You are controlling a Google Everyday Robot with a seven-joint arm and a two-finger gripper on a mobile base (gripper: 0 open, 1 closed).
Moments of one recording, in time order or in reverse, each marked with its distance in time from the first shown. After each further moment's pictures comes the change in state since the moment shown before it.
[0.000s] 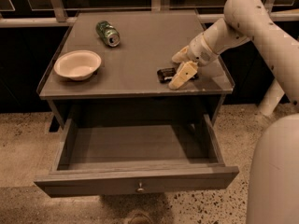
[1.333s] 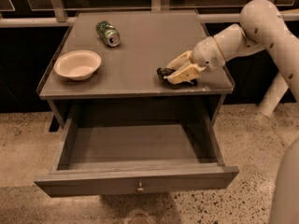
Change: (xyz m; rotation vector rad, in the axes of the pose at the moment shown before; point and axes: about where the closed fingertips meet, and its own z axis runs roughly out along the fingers) arm -0.020 0.050 -0.020 -0.137 -0.233 -0.071
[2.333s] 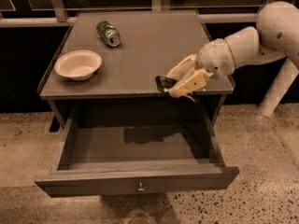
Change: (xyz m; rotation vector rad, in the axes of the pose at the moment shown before) arm -0.037 0.069 -0.016 -0.018 -0.126 -0.023
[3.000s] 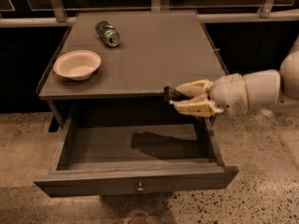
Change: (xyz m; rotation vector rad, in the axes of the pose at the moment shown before) arm 0.033 0.066 -0.001 0.164 -0.112 0.060
